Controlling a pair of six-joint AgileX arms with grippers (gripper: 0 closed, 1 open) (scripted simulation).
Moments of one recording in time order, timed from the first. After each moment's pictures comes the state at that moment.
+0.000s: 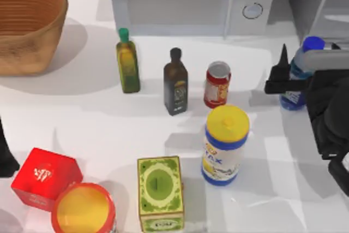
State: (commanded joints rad) left arm 0.00 0.00 0.00 0.00 0.00 0.00; right arm 0.36 2.07 0.52 1.55 0.38 -0.01
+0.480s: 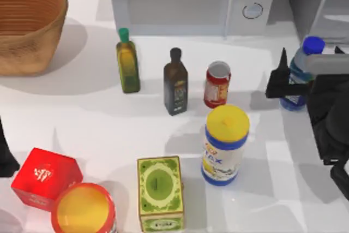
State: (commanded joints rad) left arm 0.00 0.00 0.00 0.00 0.00 0.00; right arm 0.38 2.06 0.49 1.58 0.40 -0.01
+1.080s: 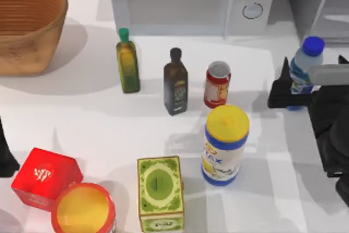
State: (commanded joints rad) left arm 0.00 0.00 0.00 0.00 0.00 0.00; right arm 0.40 2.03 0.41 1.62 0.42 -0.01
